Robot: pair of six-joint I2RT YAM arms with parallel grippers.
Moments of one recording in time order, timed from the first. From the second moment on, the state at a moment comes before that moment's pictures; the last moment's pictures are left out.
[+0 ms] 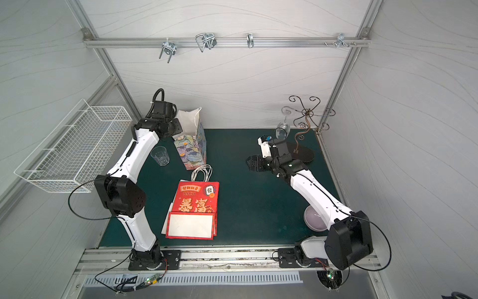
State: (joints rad) left arm -0.12 1.88 1.95 -0.88 -0.25 -0.44; right arm 0.46 1.32 1.09 -0.42 -0.26 0.26
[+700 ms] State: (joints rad) left arm -0.12 1.87 1.90 -0.70 -0.14 -0.38; right arm 0.45 1.22 1.07 -0.42 -0.23 0.24
